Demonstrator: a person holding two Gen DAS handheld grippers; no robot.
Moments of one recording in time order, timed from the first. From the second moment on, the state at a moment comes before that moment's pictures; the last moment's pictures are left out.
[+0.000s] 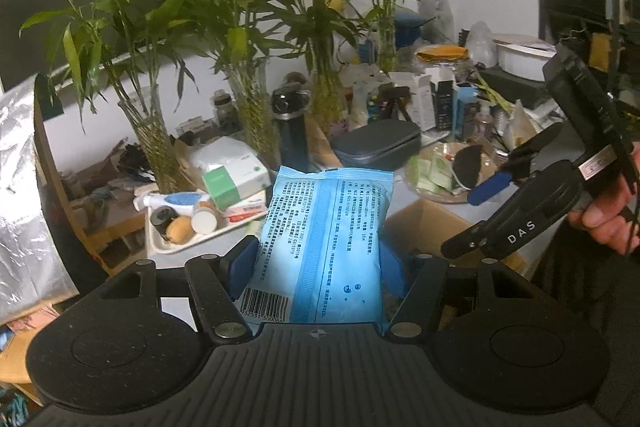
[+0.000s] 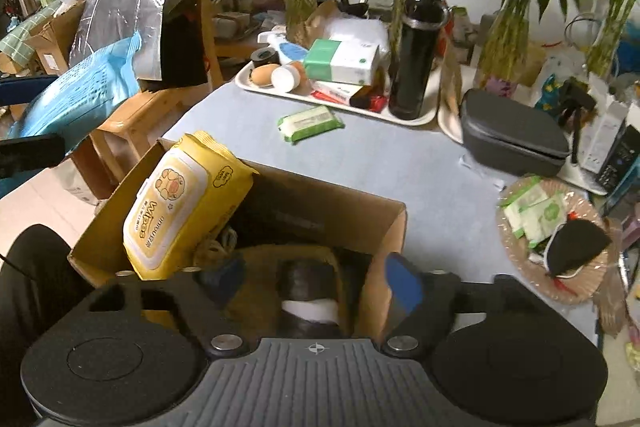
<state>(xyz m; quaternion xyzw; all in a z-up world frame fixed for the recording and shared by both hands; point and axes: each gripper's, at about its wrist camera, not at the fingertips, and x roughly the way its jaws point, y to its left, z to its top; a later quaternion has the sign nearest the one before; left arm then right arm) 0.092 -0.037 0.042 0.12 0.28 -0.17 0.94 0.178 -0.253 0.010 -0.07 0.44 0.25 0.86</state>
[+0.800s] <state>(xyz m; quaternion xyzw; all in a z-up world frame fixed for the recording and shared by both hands) 0.111 -0.107 -0.006 0.18 0.29 -0.28 0.90 0.134 -0.291 0.027 -0.11 0.41 0.12 0.90</state>
